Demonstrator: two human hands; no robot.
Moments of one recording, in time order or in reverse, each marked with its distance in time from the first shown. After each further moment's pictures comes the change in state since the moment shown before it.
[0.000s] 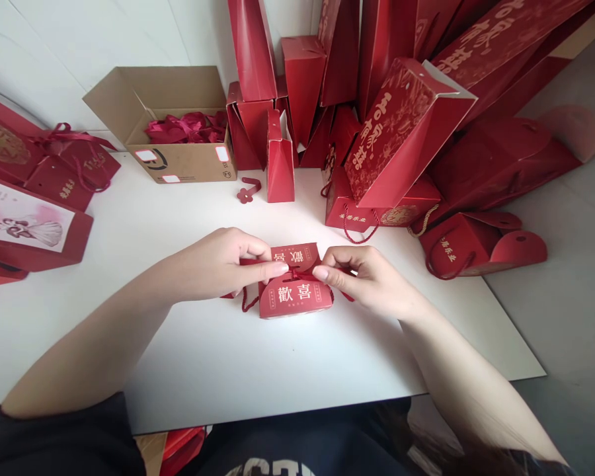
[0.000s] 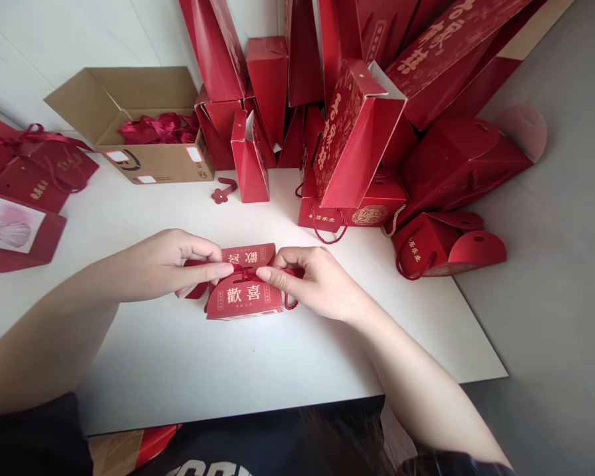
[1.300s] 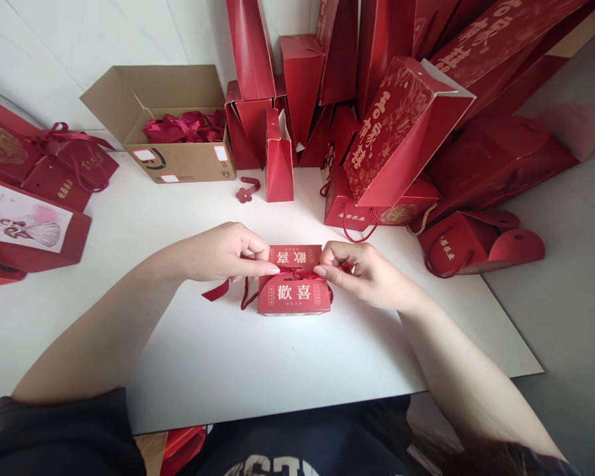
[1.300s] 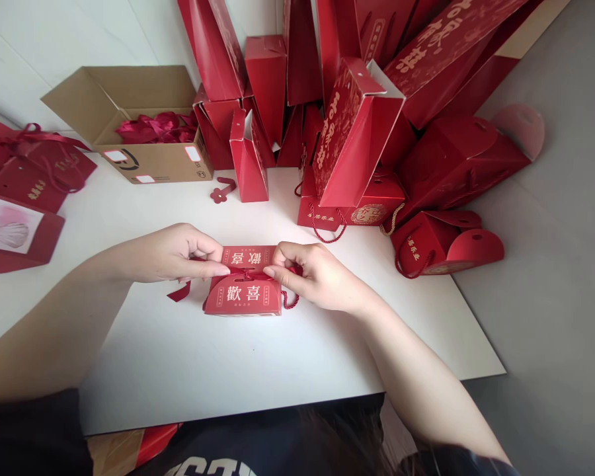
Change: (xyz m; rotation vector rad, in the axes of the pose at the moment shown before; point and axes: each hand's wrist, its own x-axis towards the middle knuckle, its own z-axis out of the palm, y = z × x) left_hand 0.019 -0.015 -0.010 -0.011 -0.121 0.023; right_hand 0.005 0.013 -0.007 -0.145 -0.029 -0.146
